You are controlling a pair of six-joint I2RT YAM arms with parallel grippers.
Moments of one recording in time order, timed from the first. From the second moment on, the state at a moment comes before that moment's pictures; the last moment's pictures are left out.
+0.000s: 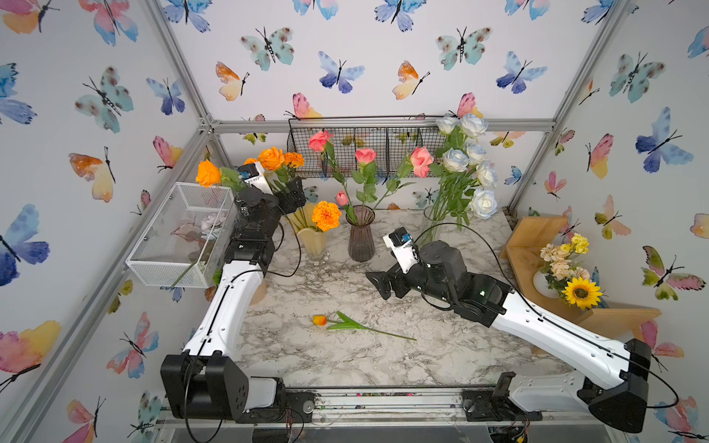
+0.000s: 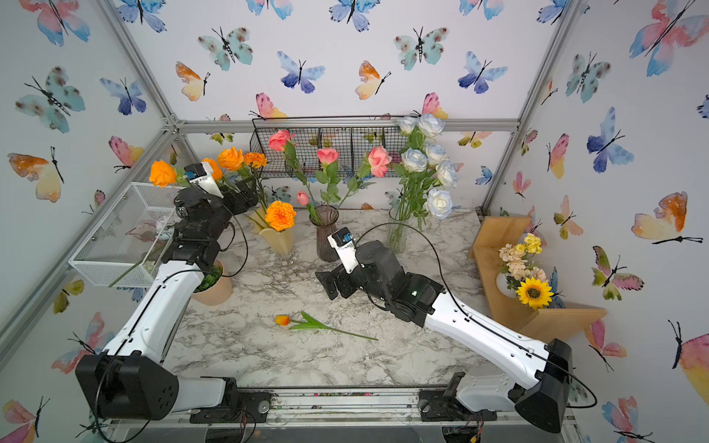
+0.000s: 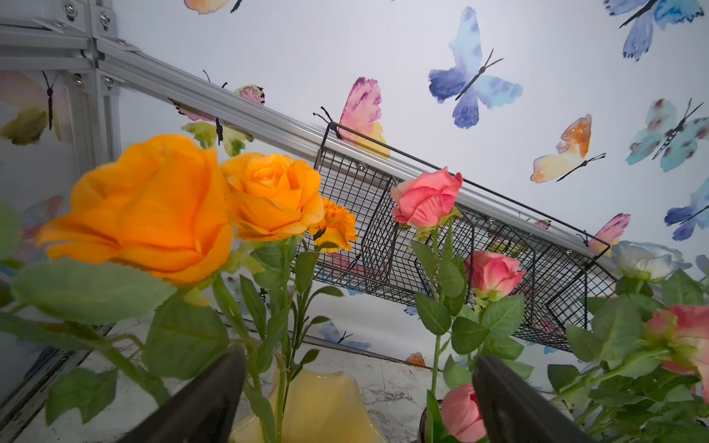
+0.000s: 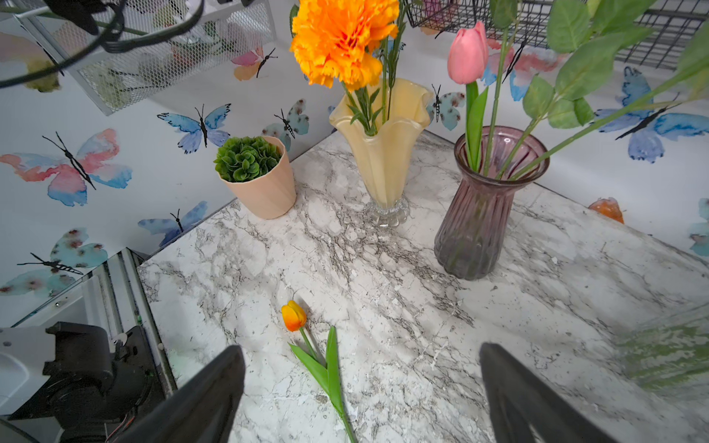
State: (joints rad) left arm -0.07 1.30 1.27 0.01 0.05 -0.41; right arm 0.98 1.29 1.22 -0.38 0.03 0.15
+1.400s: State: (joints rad) left arm -0.11 0.53 0.71 -0.55 0.20 -0.49; right arm 1.13 1.91 1.19 -0.47 0.08 0.01
